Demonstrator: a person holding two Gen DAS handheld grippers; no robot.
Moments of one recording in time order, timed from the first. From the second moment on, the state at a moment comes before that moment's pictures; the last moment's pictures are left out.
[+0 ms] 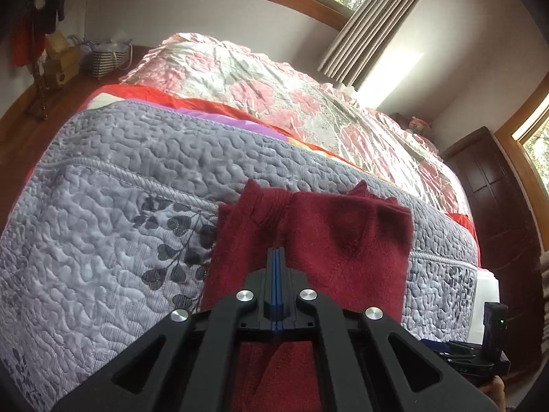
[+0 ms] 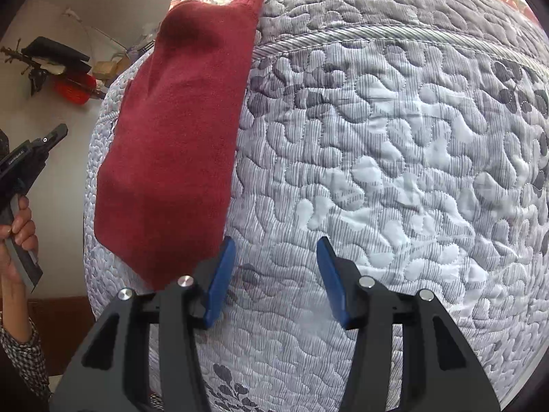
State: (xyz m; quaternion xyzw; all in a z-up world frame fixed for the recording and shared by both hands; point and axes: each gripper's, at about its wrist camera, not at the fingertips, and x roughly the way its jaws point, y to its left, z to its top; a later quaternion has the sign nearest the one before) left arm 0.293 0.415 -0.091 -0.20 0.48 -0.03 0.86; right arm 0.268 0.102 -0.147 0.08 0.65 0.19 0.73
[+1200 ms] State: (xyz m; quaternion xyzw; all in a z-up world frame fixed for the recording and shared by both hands) left arm 0.297 0.430 -0.126 -0.24 0.49 -0.05 0.84; right arm 0.288 0.131 -0.167 0.06 0.67 0.20 0.71
